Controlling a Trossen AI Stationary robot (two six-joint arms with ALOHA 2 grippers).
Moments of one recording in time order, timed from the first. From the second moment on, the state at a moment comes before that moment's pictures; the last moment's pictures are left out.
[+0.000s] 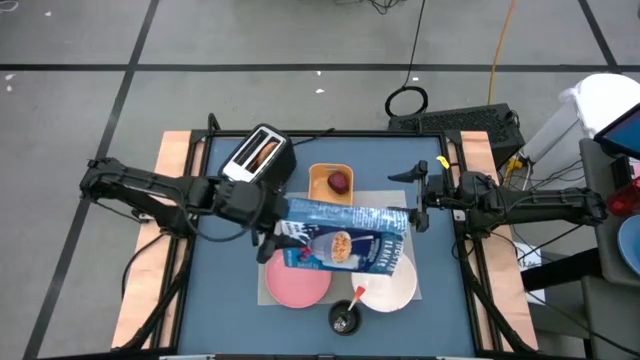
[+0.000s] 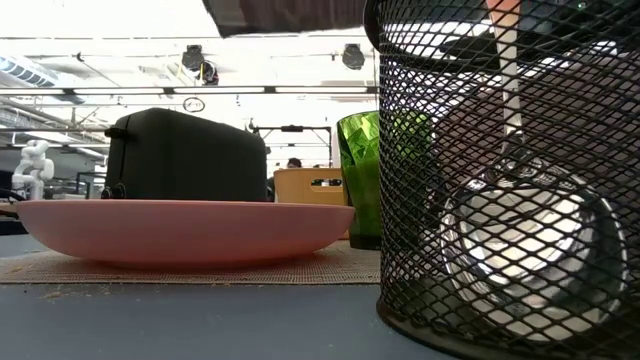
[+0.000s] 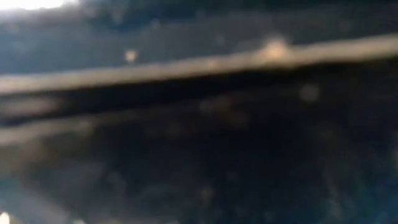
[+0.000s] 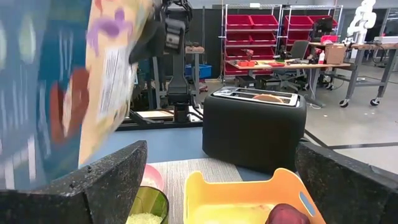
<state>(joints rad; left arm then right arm) -0.20 1.27 1.18 -0.33 0.05 -0.25 -0.06 0.56 0.35 0.21 0.02 0.03</state>
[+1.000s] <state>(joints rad) -0.19 1.31 1.18 -0.33 0.04 -0.27 -0.06 0.57 0.35 0.19 0.02 0.03</state>
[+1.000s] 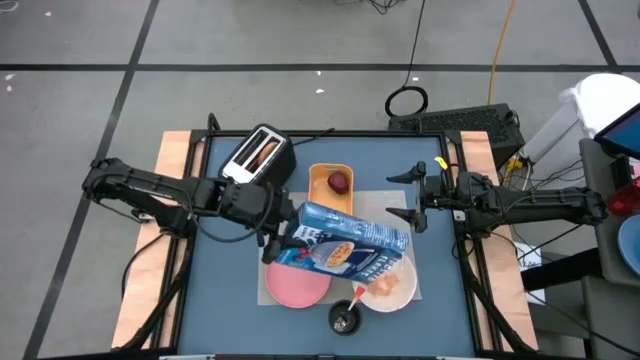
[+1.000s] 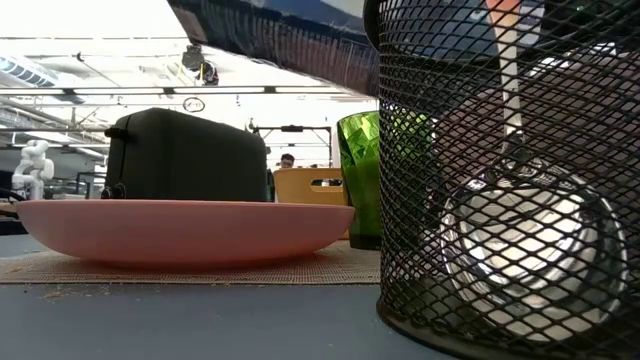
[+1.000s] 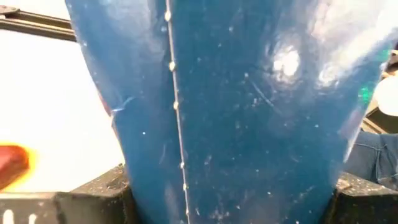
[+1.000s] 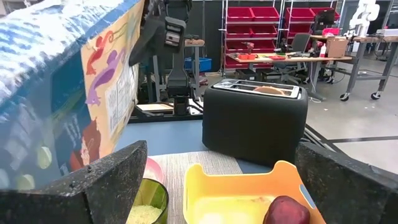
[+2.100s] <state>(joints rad) -0.19 1.31 1.18 -0.33 0.02 -0.27 -0.06 0.53 0.35 0.14 -0.16 0.07</state>
